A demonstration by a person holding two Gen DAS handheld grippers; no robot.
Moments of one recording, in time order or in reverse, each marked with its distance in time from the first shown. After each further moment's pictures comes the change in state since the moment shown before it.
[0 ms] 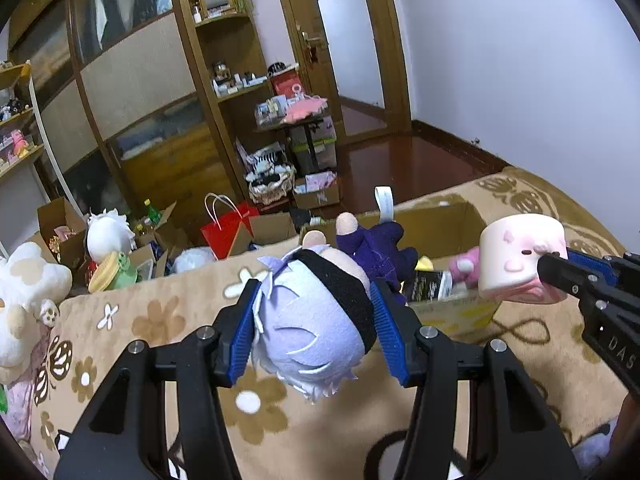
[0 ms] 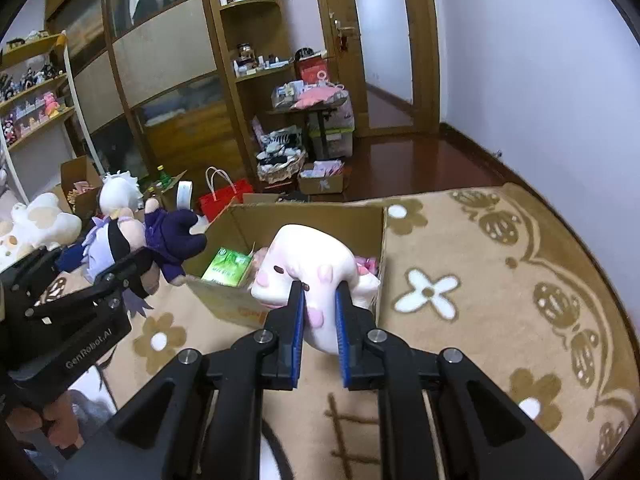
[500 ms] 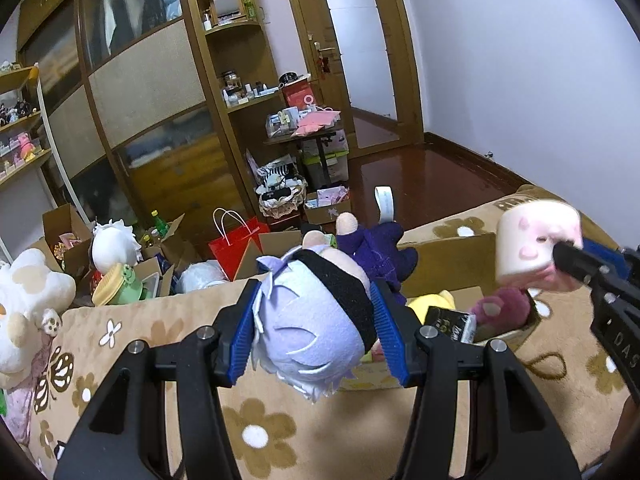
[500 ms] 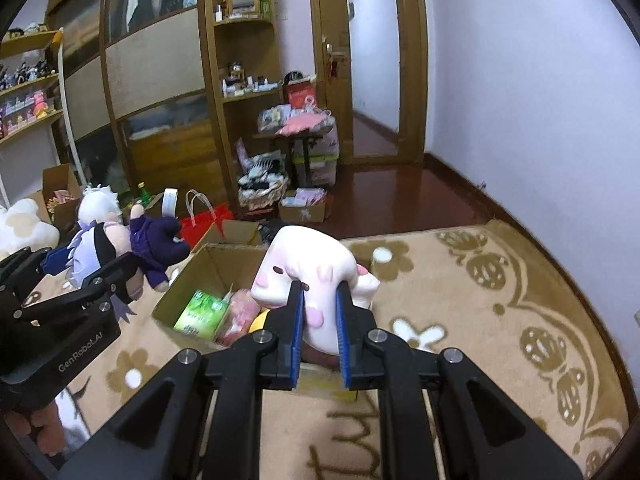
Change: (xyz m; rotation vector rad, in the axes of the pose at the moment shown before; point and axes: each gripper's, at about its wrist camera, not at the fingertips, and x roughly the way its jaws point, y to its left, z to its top) left arm 0.030 0.008 0.025 -0.013 -0.035 0.037; right arm 0.022 0.005 0.032 -0.038 -0.105 -0.085
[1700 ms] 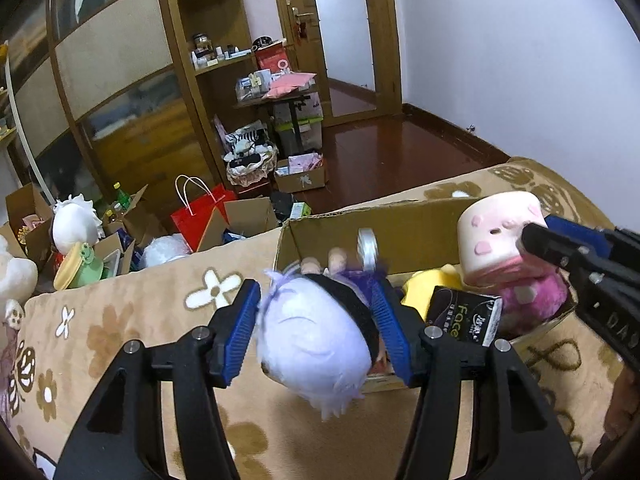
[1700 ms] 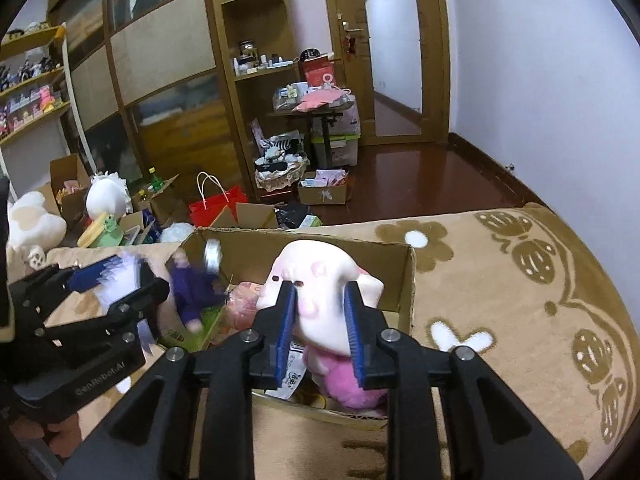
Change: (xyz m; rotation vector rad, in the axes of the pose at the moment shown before) left arm 0.081 -0.002 -0.027 0.003 0.111 -0.111; right arm 0.072 -0.002 -0.012 0.025 0.082 0.102
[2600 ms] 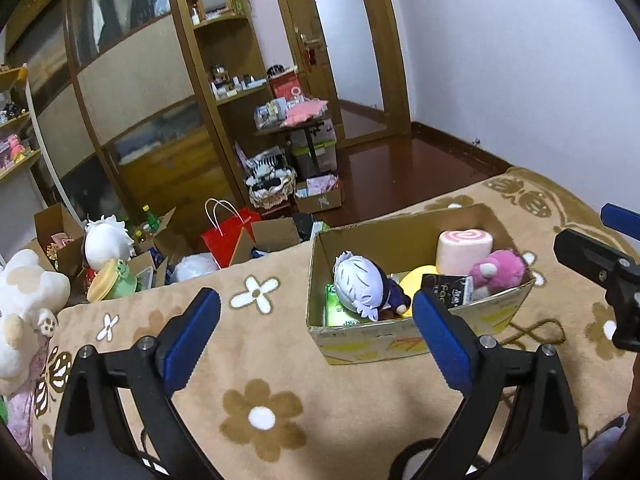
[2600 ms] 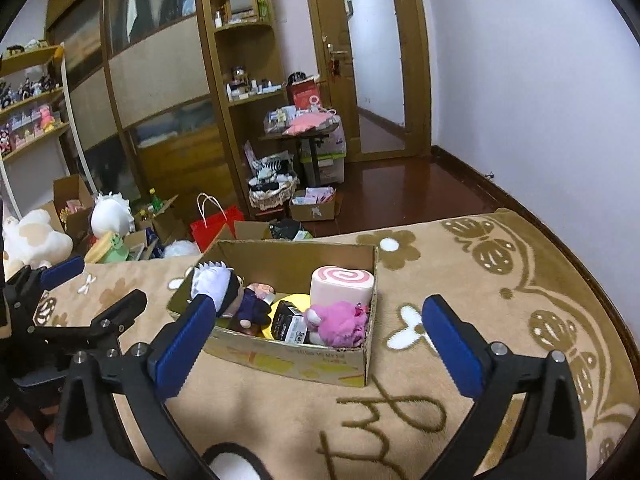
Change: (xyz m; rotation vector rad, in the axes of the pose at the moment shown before) left arm -0.098 0.006 -0.011 0.026 -0.088 0.065; right arm -0.095 0.001 -0.010 0.031 -0.070 -0.042
